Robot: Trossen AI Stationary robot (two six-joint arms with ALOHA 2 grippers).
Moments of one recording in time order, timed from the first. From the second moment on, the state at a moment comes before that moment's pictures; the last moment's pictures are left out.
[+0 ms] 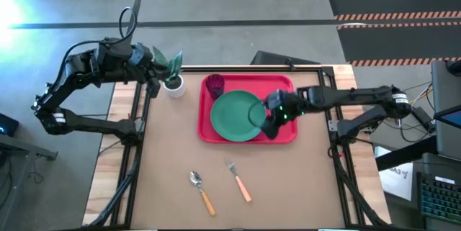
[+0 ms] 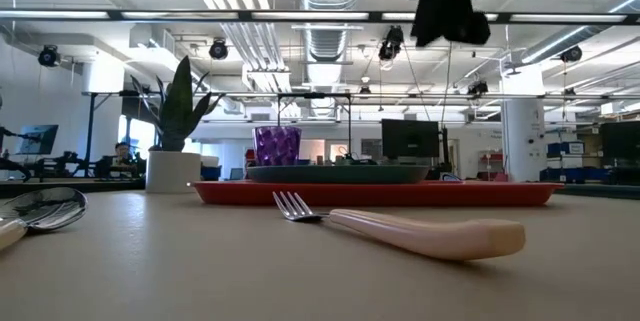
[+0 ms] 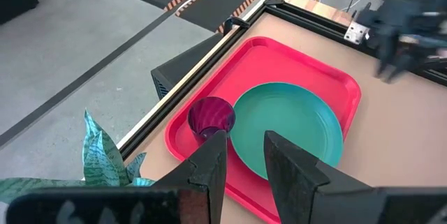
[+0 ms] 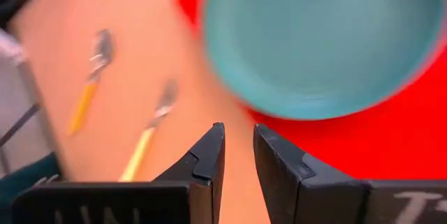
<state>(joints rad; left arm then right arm) 0.39 1.01 1.61 -1.17 -0.13 -0.15 -0.03 1.39 1.25 -0.82 -0.09 0.66</state>
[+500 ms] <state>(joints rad) 0.39 1.01 1.61 -1.20 -0.13 -0.15 0.30 1.68 1.36 -0.83 -0.10 0.96</state>
